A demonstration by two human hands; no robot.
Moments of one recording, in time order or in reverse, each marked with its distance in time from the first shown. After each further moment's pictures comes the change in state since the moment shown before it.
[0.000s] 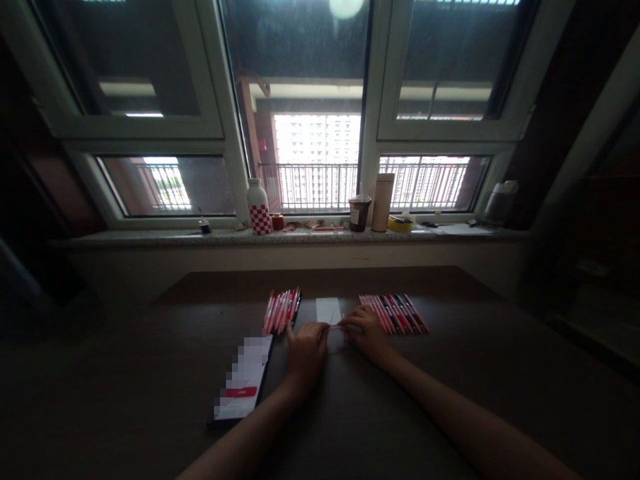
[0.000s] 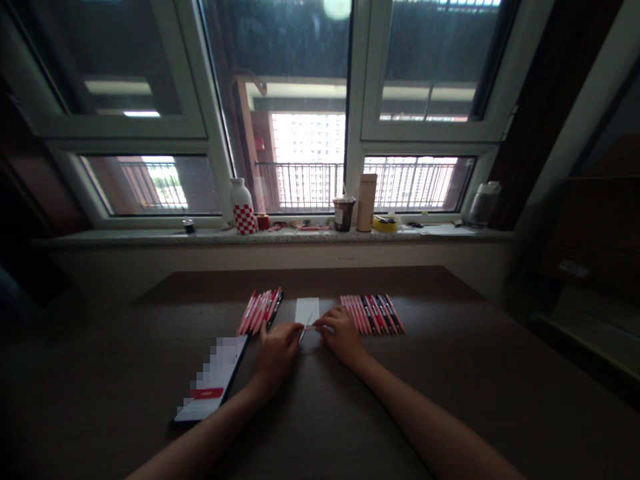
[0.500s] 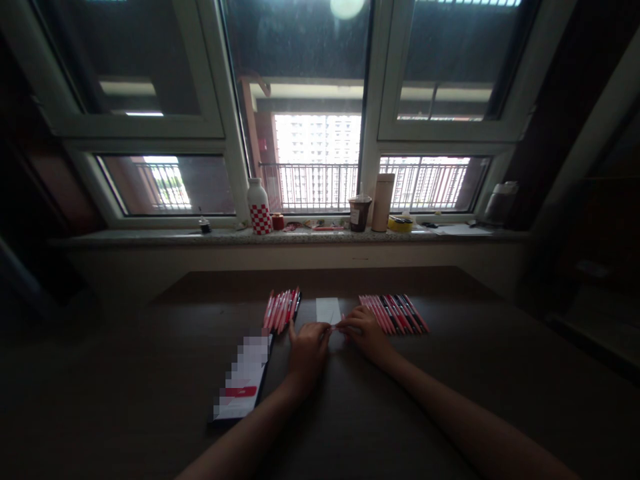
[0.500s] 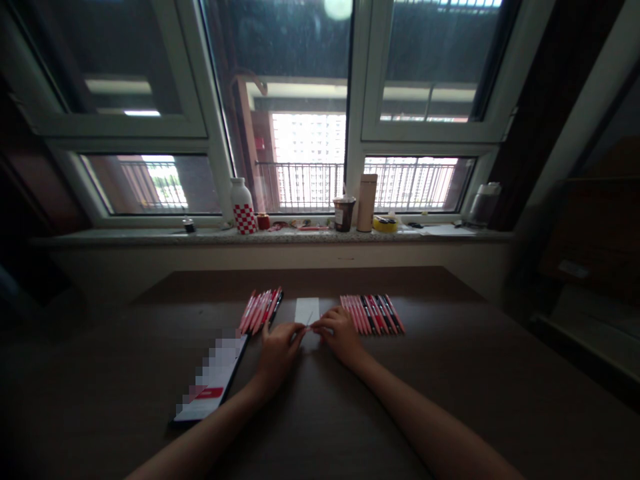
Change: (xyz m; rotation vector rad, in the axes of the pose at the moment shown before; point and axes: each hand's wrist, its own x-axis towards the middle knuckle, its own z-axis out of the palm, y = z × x) left_hand 0.001 -0.003 0.005 0.008 0.007 0.037; right_hand 0.000 0.001 0.000 0.013 -0.031 -0.044
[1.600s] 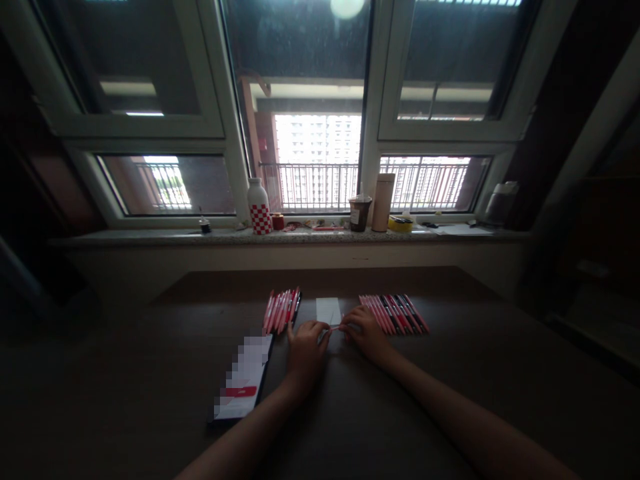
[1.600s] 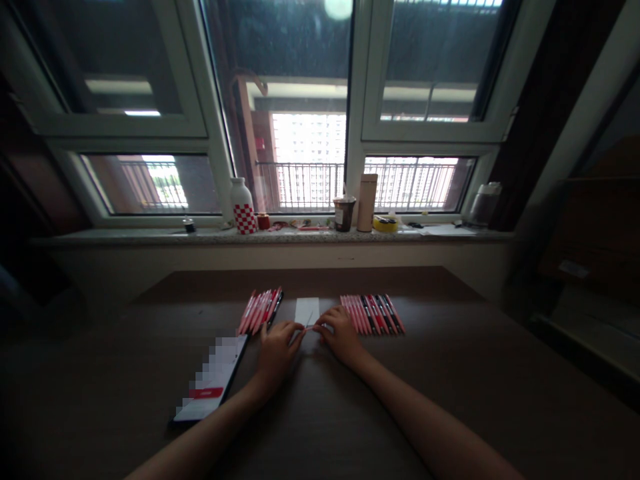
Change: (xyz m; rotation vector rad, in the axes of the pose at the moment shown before) left_hand 0.000 0.000 -0.001 0.046 -0.001 -0.030; right_hand 0.001 -0.003 -0.001 0.032 0.006 0.052
